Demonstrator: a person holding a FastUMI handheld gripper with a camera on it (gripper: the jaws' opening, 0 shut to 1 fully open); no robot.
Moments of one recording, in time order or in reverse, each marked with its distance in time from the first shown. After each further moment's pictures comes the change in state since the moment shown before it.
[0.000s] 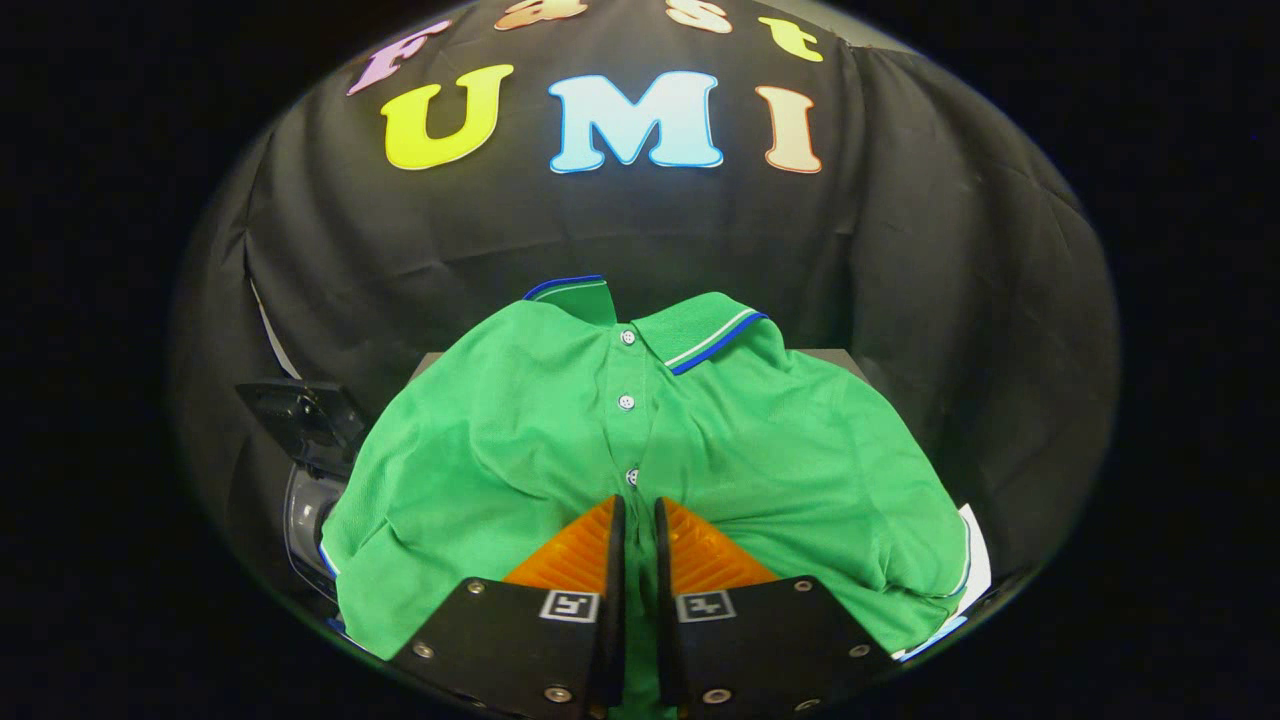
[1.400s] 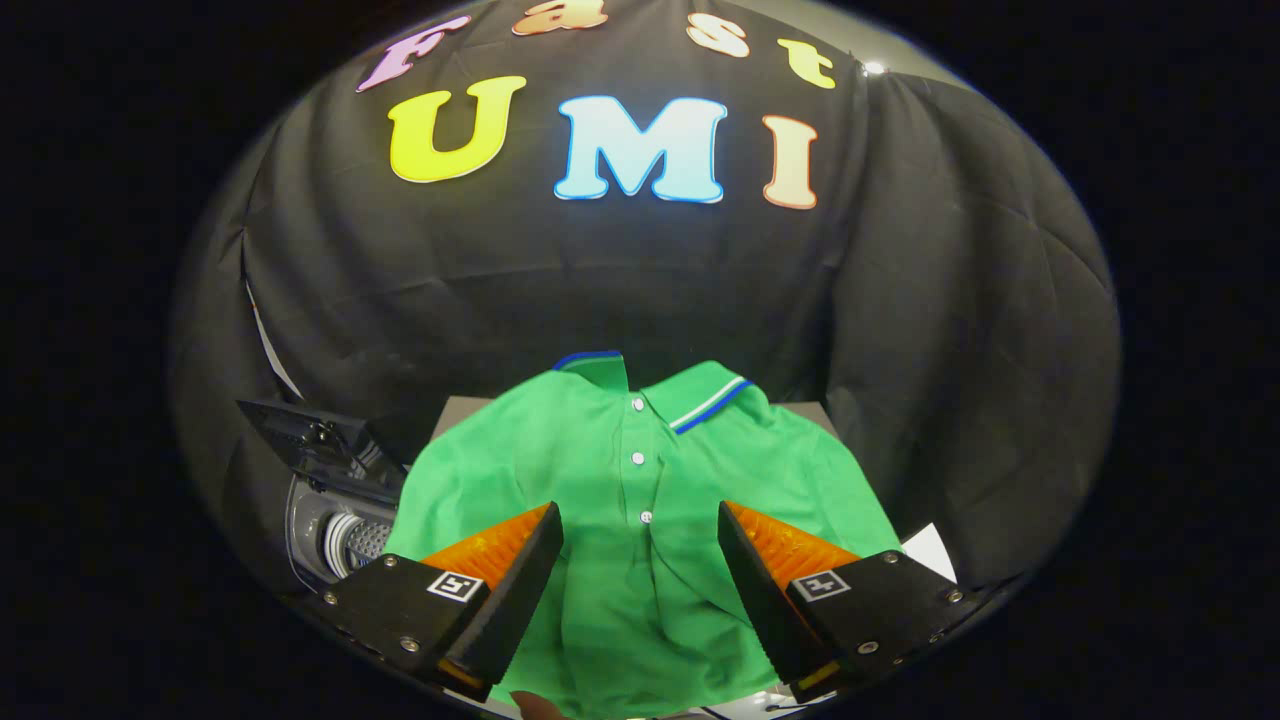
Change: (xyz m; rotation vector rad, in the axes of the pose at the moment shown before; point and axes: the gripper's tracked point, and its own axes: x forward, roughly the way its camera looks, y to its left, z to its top) arm -0.031 0.008 0.038 0.013 -0.029 -0.041
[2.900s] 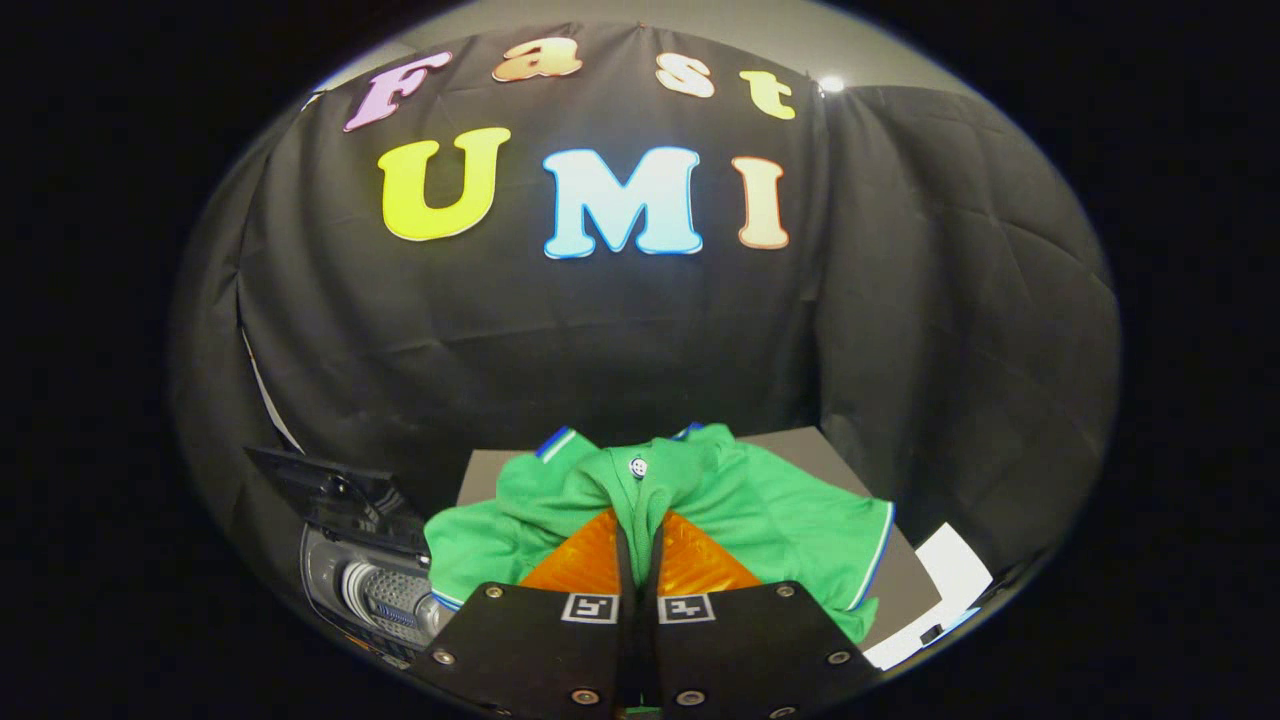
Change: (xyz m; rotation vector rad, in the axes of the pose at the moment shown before) arm -0.040 0.038 0.041 0.046 -0.240 -0.069
